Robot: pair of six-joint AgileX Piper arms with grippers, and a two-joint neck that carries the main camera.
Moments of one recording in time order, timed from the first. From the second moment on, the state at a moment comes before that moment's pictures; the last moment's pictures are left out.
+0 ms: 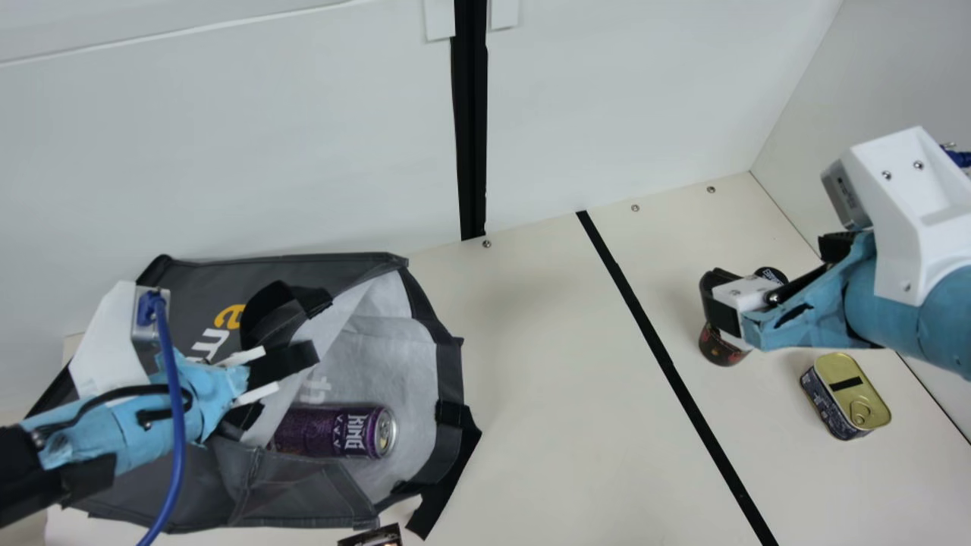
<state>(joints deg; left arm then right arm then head) -15.2 88.8 -71.8 -62.4 47.5 25.9 -24.0 61.9 -85.1 11.8 69.9 -22.4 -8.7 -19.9</state>
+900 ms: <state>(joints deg) -15.2 88.8 -71.8 -62.4 47.5 25.9 -29.9 56.0 -78.4 8.4 69.9 -19.8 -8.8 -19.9</state>
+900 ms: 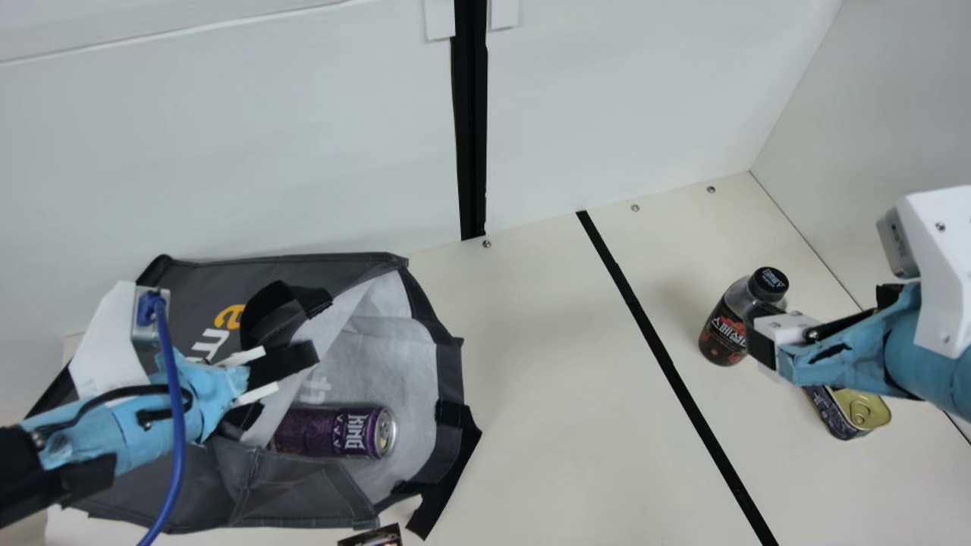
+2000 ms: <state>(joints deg) -15.2 88.8 -71.8 -62.4 47.5 25.9 -36.2 62.2 -82.4 9.5 69.8 -25.4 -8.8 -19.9</state>
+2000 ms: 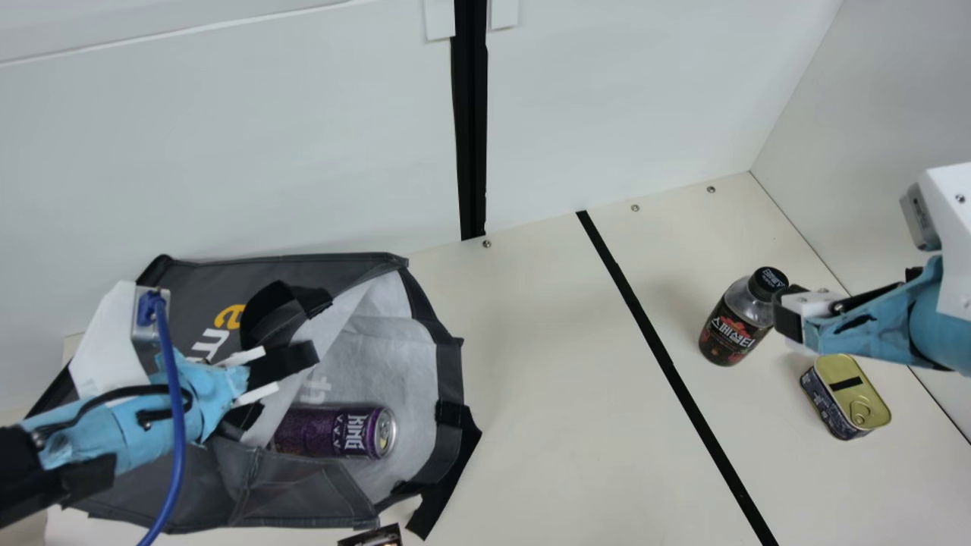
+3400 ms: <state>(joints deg) -15.2 88.8 -71.8 -62.4 47.5 25.9 -37.5 82.1 -89.1 10.3 69.8 -29.1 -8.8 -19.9</state>
